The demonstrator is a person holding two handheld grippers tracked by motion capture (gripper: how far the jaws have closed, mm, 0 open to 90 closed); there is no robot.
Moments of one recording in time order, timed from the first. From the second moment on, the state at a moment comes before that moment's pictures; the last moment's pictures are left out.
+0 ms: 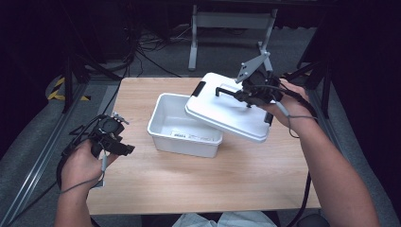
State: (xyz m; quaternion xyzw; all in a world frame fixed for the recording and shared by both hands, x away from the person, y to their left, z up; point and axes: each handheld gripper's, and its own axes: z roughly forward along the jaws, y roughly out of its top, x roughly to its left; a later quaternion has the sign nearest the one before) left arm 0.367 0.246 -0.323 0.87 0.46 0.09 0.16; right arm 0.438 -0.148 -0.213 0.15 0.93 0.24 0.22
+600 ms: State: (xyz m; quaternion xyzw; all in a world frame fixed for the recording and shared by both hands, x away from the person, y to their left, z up) left arm 0.353 0.261 -0.321 0.86 0.47 0.10 0.17; right arm 0.451 -0.092 -0.223 0.09 0.94 0.26 0.20
